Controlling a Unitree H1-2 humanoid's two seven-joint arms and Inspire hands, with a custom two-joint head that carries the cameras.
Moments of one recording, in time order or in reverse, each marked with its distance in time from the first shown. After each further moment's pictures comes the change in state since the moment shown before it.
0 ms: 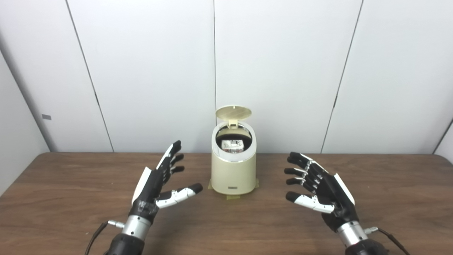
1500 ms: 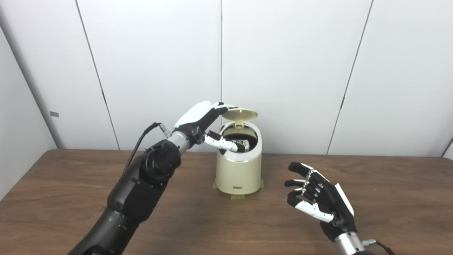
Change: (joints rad) left arm -0.472 0.095 -0.276 0.252 0.395 0.164 -0.147; right arm 0.027 0.044 0.018 0.018 -0.041 -0.030 -0.041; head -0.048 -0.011
